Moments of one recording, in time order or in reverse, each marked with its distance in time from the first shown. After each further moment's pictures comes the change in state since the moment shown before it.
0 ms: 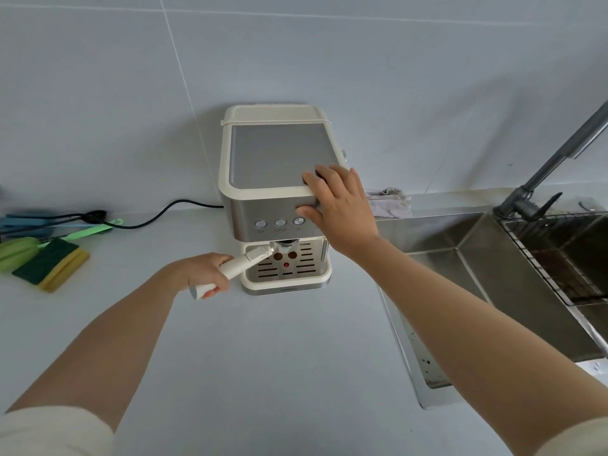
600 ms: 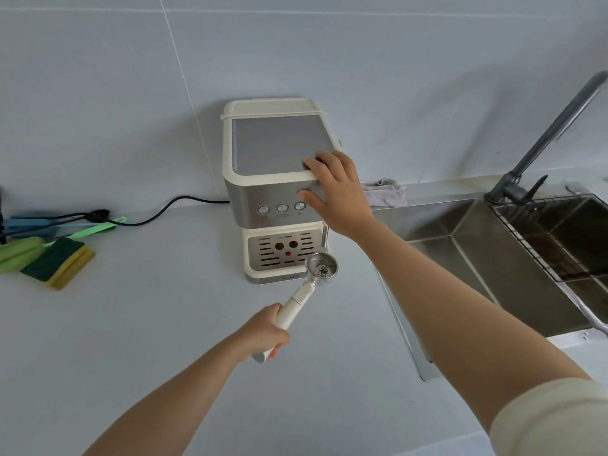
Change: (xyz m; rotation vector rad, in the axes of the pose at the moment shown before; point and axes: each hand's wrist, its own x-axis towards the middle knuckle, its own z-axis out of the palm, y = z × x) left_hand -0.040 0.013 0.144 -0.140 0.009 -0.001; right_hand -0.004 -0.005 0.002 0.180 0.055 0.069
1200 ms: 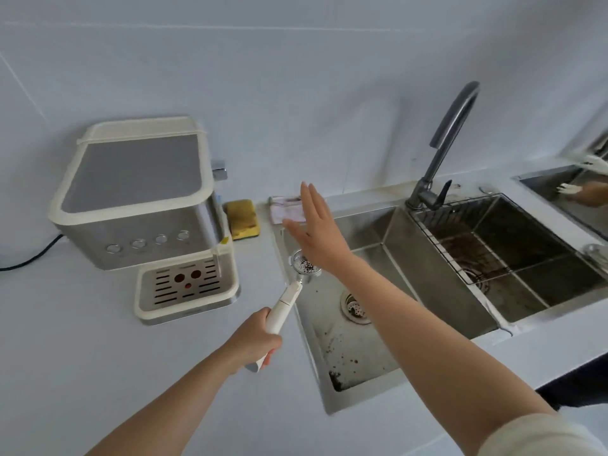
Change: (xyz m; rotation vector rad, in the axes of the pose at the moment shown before) left_hand 0.048 0.127 0.094 -0.018 0.011 0.088; right_hand -0.062 0.132 -0.047 0.297 -0.110 0.272
